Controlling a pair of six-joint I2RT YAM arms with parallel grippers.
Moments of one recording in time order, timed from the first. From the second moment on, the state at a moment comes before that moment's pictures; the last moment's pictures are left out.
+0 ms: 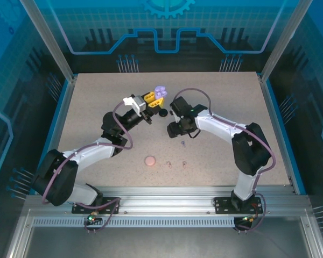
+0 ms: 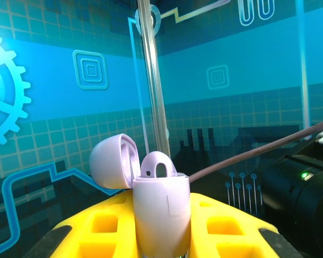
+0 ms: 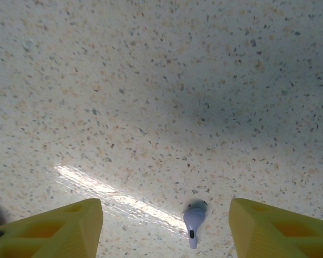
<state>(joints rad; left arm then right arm) -0.49 1.40 0.70 1.13 0.42 -0.04 0.62 1.81 1.34 -0.74 0.01 0.27</state>
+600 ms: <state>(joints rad) -0.49 1.41 0.70 1.14 0.42 -0.04 0.62 1.93 1.34 -0.77 0.06 0.27</state>
